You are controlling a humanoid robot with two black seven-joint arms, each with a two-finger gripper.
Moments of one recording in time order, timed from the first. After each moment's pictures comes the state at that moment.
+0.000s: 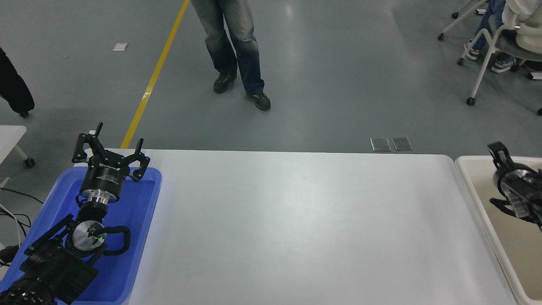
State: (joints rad) left arm -0.52 0.25 -0.99 -0.52 -0.07 -0.60 -0.42; right arm 0.83 -0.47 0.49 0.50 -0.41 -0.15 -0.07
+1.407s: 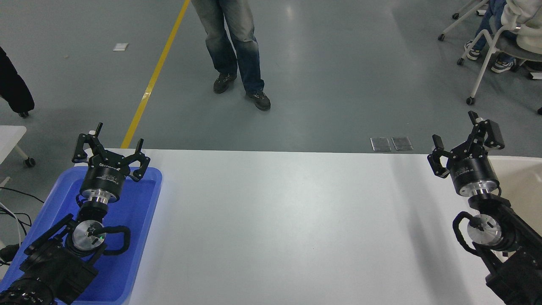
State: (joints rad) left arm -0.52 0.25 -1.00 -0.52 -0.07 -0.60 -0.42; right arm 0.37 -0.32 1.16 0.80 -0.40 0.23 0.44
